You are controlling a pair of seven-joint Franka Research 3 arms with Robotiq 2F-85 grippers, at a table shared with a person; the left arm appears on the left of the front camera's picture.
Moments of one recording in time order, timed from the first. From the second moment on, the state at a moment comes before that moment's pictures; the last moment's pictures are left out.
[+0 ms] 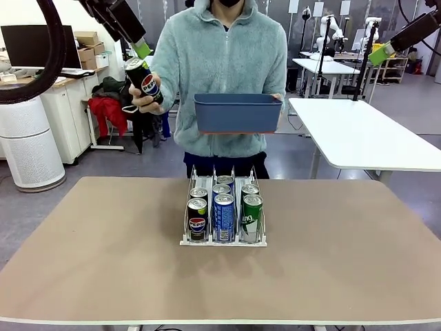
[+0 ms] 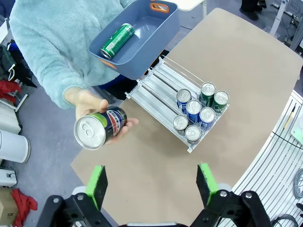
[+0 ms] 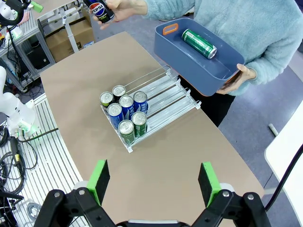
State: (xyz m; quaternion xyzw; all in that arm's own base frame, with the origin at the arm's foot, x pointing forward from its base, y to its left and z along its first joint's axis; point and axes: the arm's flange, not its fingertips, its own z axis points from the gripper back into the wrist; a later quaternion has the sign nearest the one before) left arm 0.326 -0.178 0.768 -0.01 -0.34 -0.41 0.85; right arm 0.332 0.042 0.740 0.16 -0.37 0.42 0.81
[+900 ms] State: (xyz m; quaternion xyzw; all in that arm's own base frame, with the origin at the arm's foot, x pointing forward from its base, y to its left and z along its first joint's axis) left arm 0.326 -0.178 0.768 -0.01 -0.34 -0.41 0.85; right arm 0.332 0.042 0.740 0.16 -0.37 0.42 0.81
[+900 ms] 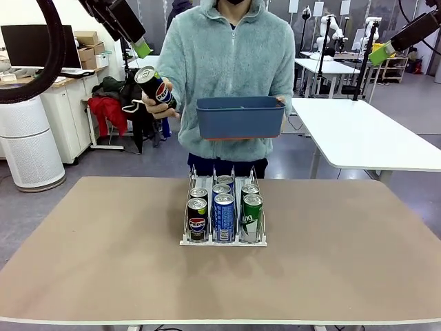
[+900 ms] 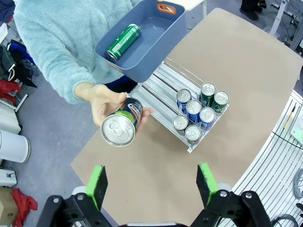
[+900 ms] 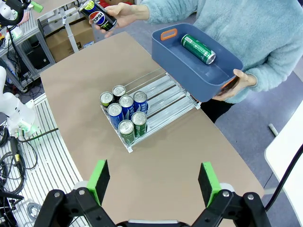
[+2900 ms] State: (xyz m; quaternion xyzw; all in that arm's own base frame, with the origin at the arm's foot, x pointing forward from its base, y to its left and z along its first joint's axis) left arm 0.399 -0.177 0.701 0.01 -0.32 -0.41 0.85; right arm 0.332 0.042 0.740 0.16 -0.37 0.42 0.81
